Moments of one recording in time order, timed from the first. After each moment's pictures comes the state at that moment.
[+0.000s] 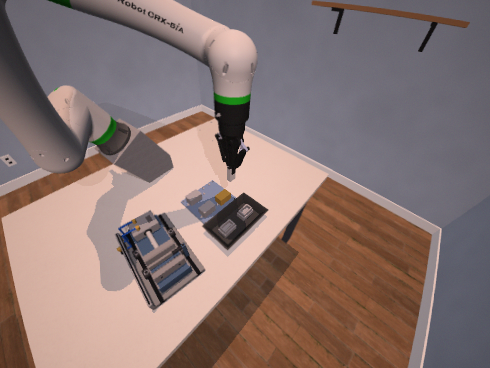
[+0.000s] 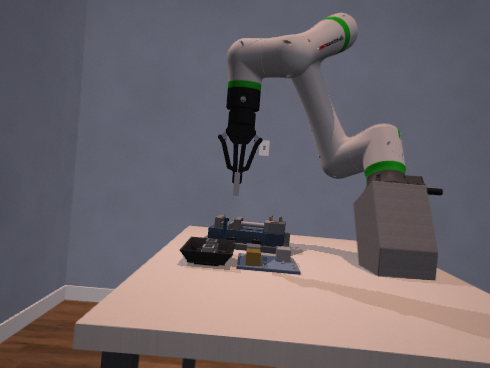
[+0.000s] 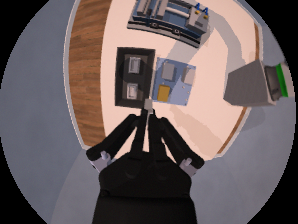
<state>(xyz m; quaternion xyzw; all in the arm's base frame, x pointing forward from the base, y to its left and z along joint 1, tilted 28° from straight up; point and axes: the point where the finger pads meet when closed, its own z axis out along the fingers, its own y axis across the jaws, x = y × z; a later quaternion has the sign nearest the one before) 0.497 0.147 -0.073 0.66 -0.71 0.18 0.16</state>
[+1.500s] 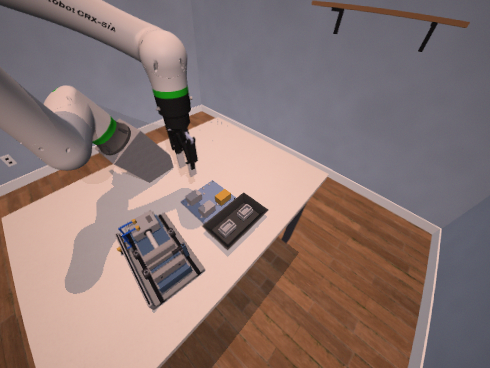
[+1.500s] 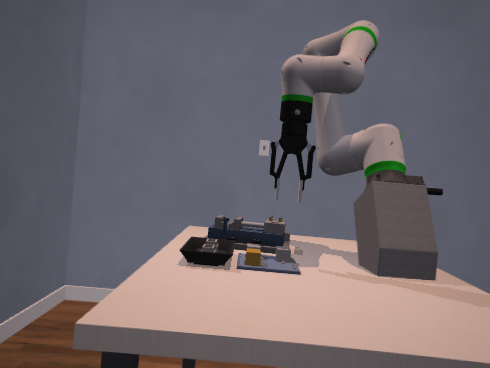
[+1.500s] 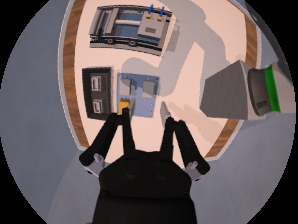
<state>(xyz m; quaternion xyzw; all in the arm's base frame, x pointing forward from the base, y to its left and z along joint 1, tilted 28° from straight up) 0.338 0.082 -0.052 0.66 -0.71 0.19 0.16</state>
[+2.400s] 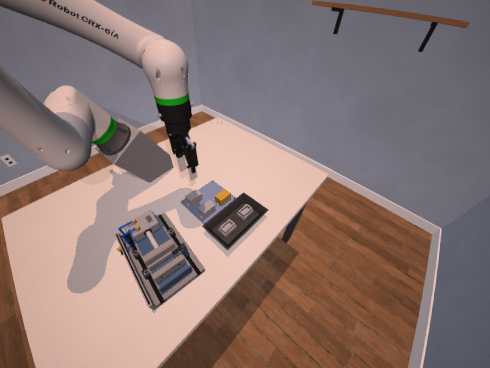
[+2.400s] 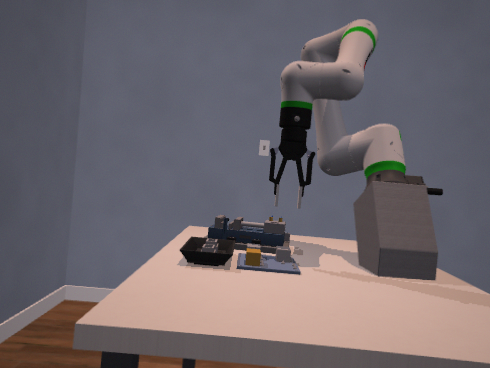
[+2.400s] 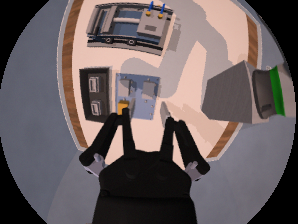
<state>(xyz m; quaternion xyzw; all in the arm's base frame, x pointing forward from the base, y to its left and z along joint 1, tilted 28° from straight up) 0.338 0.073 -0.068 0.66 -0.71 0.19 0.16</state>
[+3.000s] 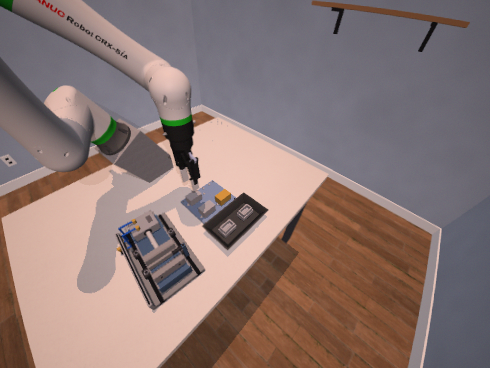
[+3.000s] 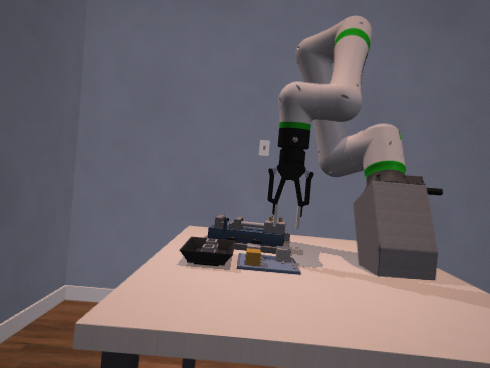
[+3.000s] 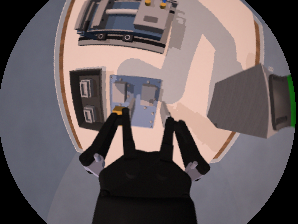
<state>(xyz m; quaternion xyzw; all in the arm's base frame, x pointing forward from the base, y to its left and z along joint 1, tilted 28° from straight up) 0.339 0.044 -0.120 0.66 -0.71 0.19 0.16</state>
